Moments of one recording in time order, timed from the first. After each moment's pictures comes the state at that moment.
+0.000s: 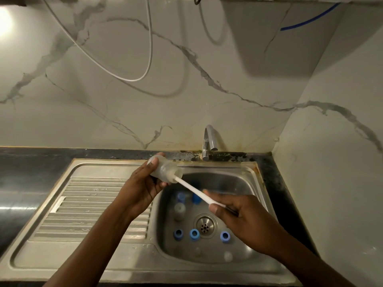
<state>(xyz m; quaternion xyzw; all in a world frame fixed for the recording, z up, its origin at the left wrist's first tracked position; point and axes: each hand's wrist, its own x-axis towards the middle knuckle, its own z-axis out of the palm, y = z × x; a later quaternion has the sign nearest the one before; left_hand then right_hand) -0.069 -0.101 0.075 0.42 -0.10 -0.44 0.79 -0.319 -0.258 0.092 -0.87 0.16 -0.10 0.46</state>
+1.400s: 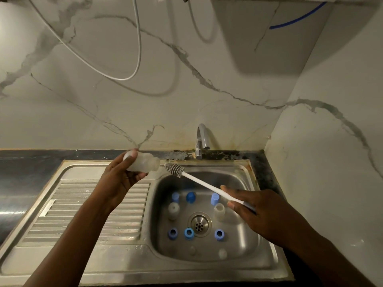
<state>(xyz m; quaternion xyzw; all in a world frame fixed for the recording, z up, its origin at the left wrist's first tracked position) -0.018 -0.092 0.063 0.54 -0.12 -0.35 0.76 -0.352 -0.302 0.103 -0.94 0.18 -0.06 0.28</state>
